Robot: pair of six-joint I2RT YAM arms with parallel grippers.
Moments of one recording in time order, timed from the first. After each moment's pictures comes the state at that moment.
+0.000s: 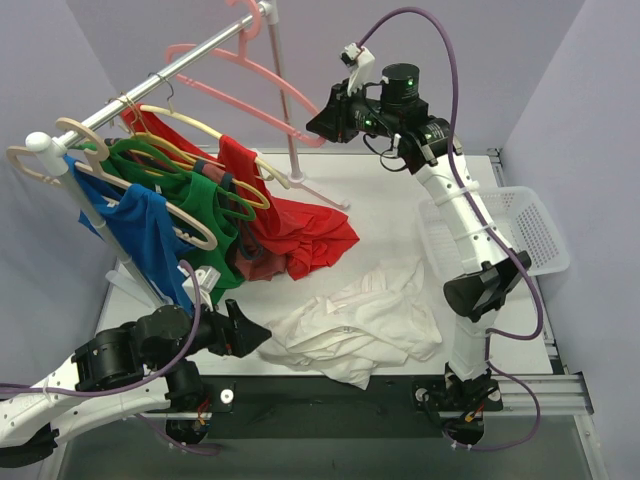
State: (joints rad) left arm -1.17 0.36 0.75 -0.85 -0.25 -0.92; right arm 0.48 1.93 2.28 -0.56 -0.53 0.13
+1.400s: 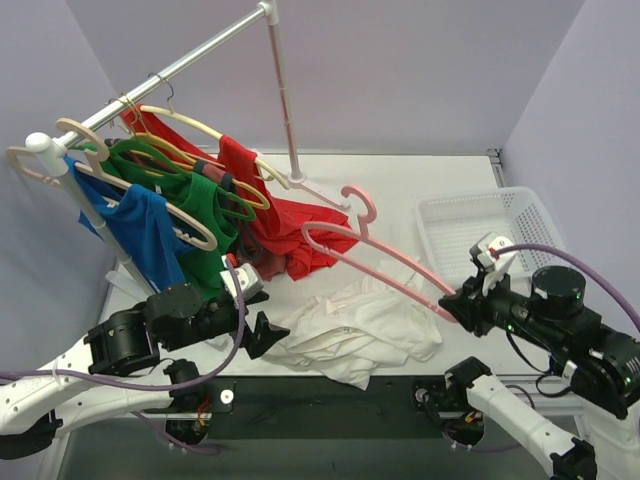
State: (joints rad) left arm -1.16 0.59 0.91 -0.66 -0.09 -0.23; right arm 0.50 0.65 1.36 -1.21 -0.21 -0.06
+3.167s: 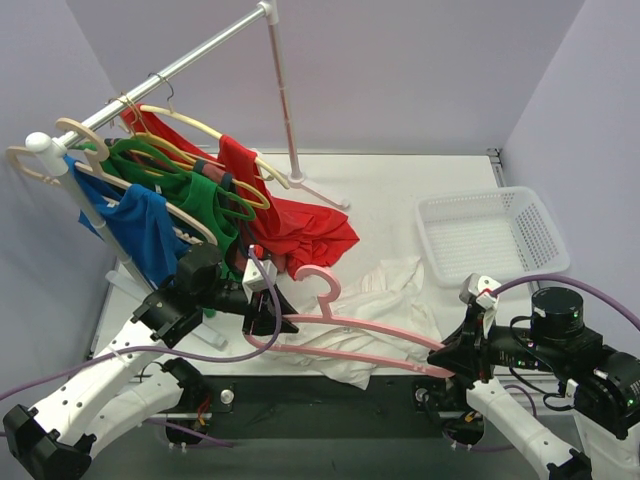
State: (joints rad) left arm -0.66 0.79 0.72 -0.29 1.01 0.00; right arm 0.45 0.55 1.30 -1.40 -0.69 -0.11
